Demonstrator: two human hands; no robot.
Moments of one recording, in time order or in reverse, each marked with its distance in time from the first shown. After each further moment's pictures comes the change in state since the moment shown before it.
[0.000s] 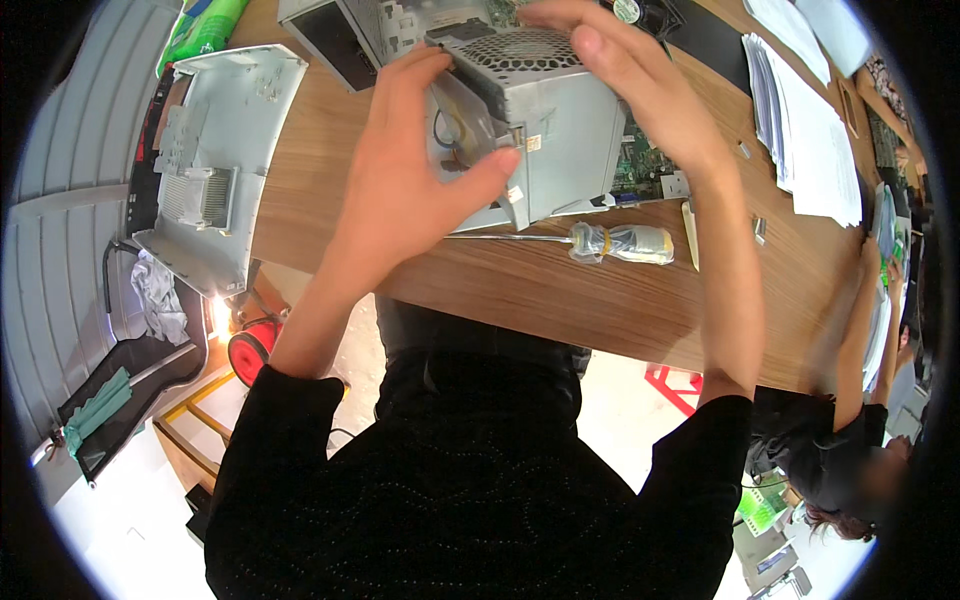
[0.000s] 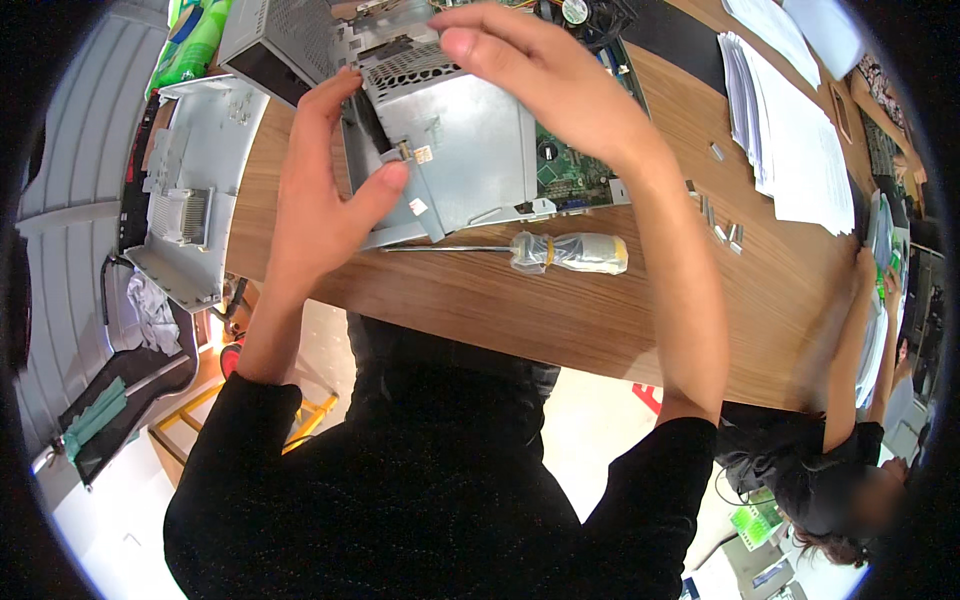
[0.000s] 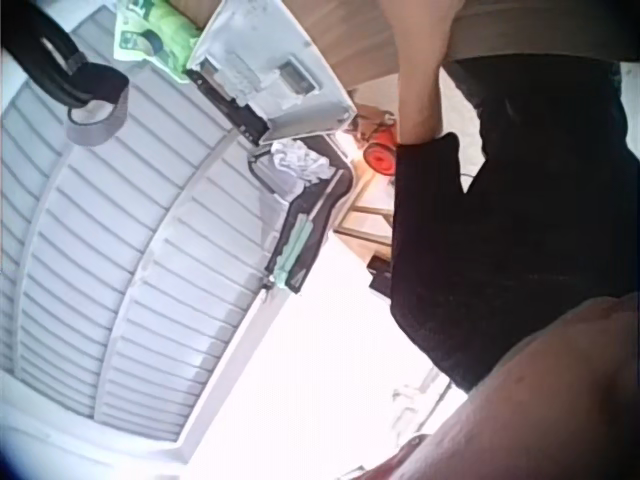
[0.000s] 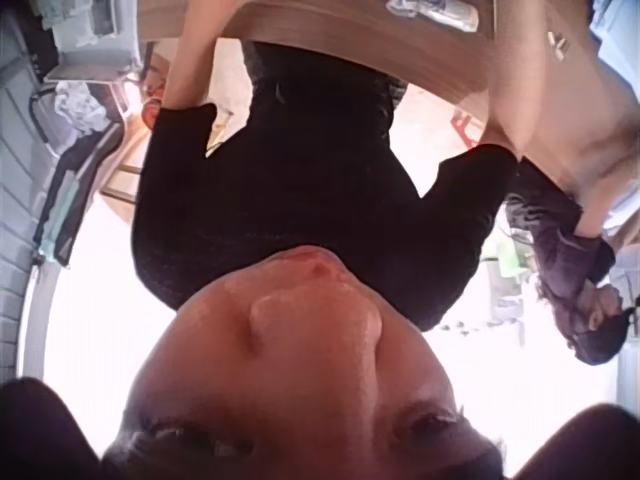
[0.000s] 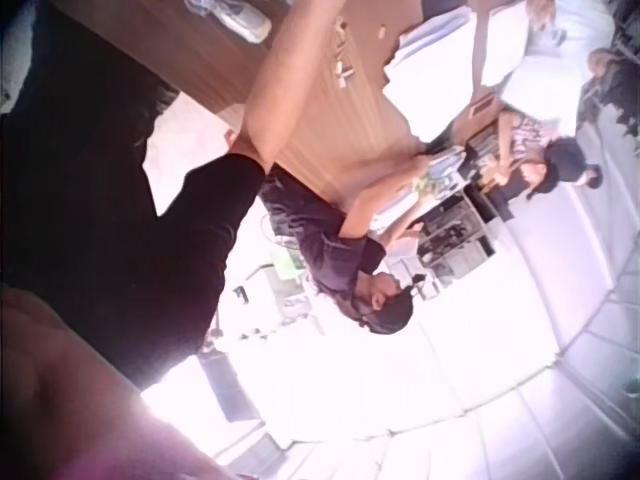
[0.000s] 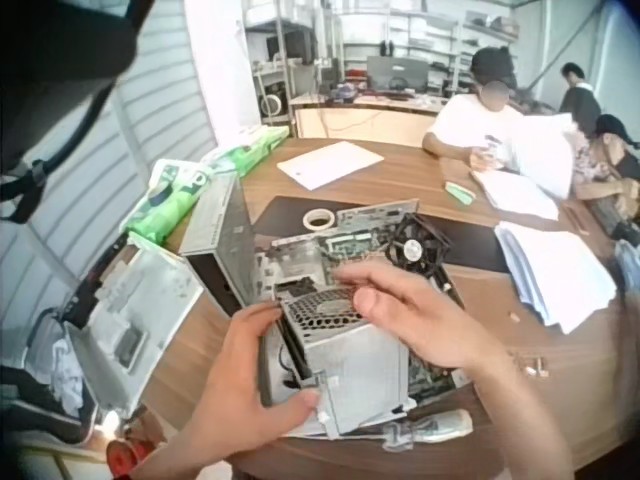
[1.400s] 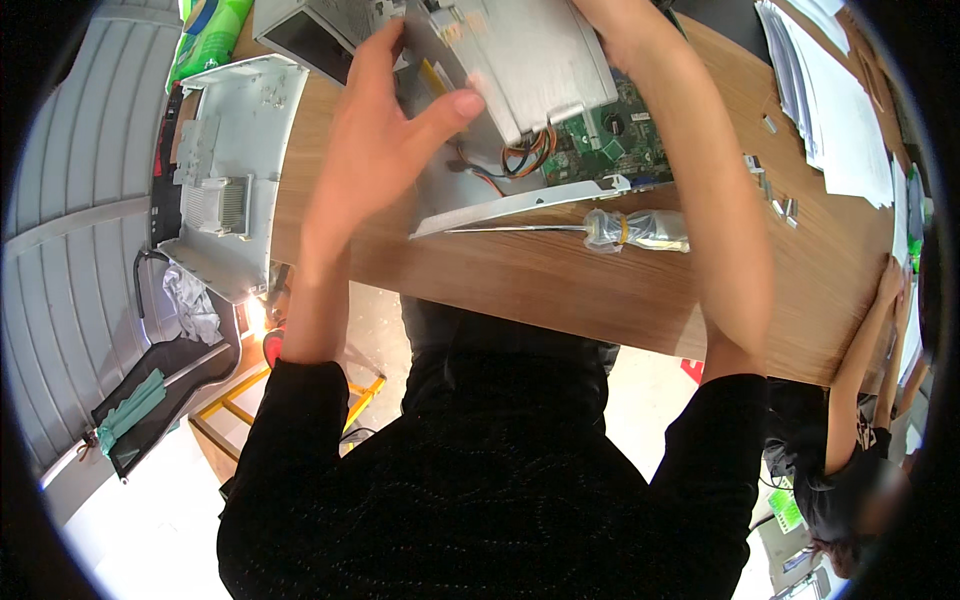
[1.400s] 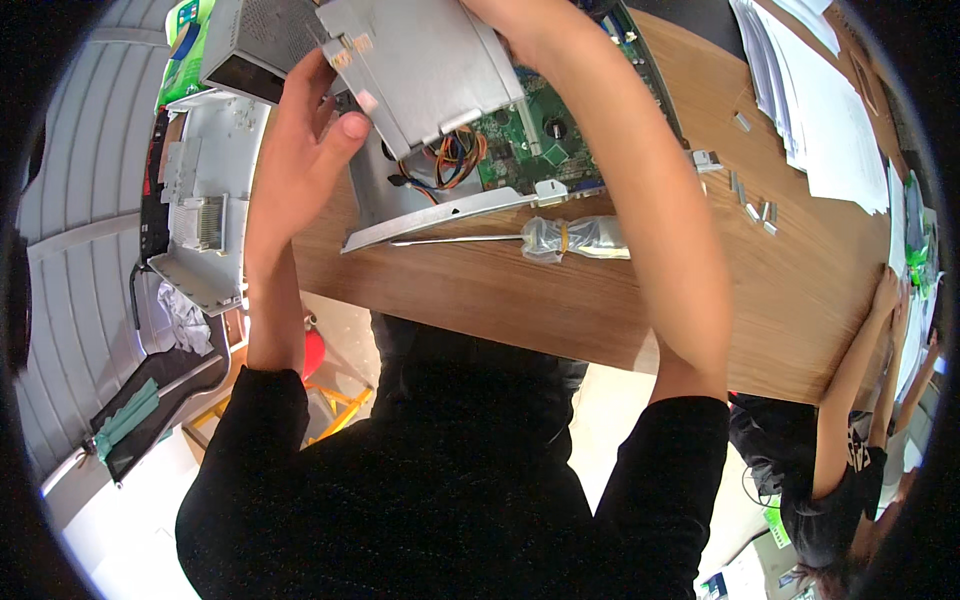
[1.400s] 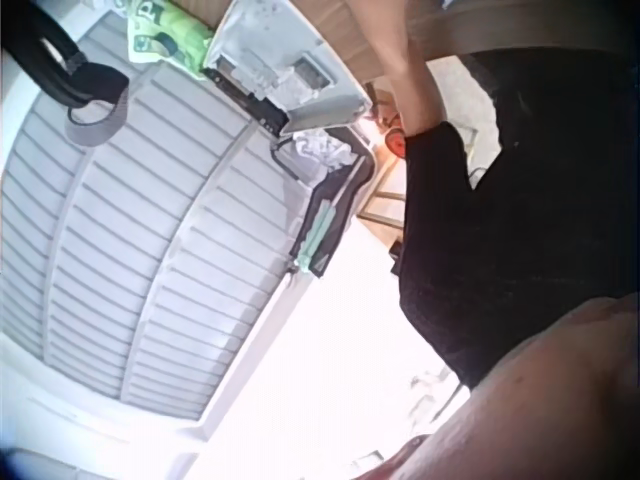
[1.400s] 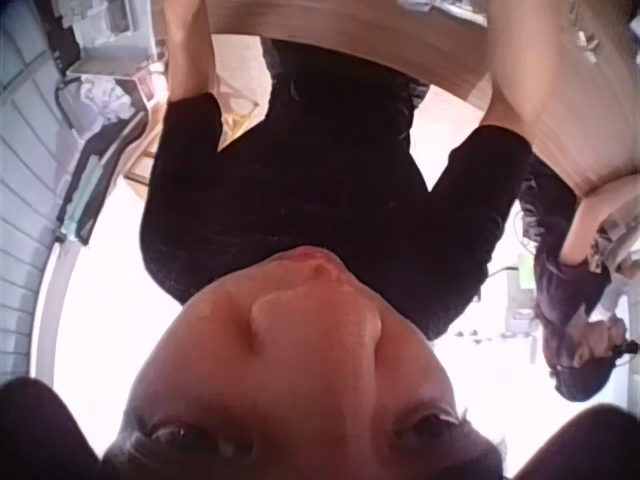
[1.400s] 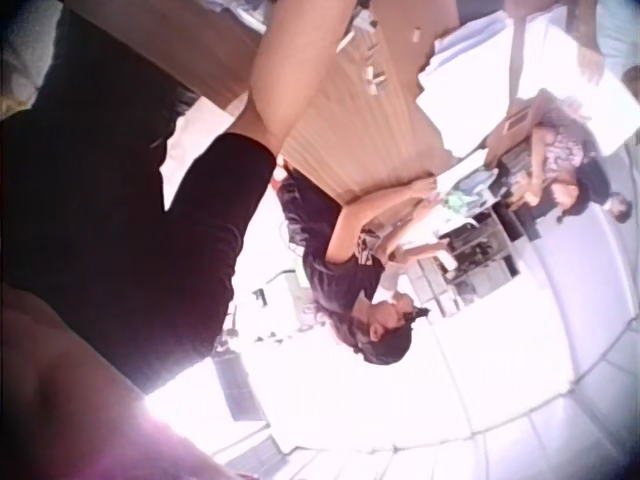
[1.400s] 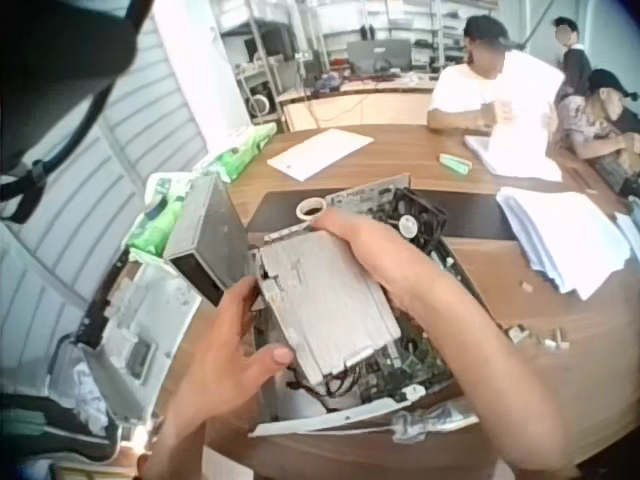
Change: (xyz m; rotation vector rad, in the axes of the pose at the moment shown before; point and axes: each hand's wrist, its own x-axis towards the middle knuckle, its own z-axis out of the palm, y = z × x) left_hand 0.022 -0.028 -0.004 -0.122 -0.093 -0.132; right_hand 0.065 0.041 0.001 0.649 -0.108 0.440
